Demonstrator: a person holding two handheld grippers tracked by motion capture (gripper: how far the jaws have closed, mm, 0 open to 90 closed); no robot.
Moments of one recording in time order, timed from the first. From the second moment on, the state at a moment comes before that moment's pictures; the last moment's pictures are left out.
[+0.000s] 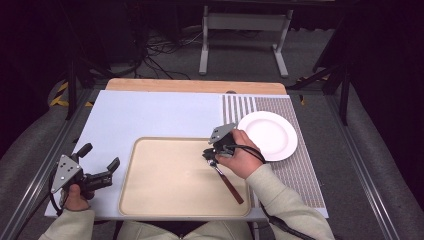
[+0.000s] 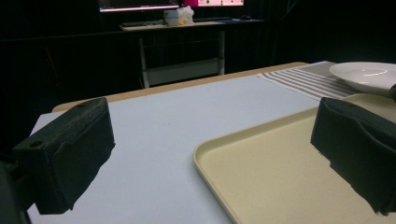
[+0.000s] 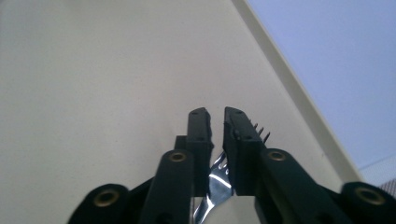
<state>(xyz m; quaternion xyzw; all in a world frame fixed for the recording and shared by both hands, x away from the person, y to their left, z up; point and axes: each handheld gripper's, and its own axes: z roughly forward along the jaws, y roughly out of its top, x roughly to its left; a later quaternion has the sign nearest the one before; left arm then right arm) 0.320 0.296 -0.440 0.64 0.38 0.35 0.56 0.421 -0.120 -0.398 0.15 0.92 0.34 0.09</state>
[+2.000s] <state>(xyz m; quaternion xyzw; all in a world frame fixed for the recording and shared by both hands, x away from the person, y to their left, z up) 0.320 0.296 -0.440 0.65 0.38 0.35 0.56 0.454 -0.137 -0.439 0.20 0.92 0.30 0.14</state>
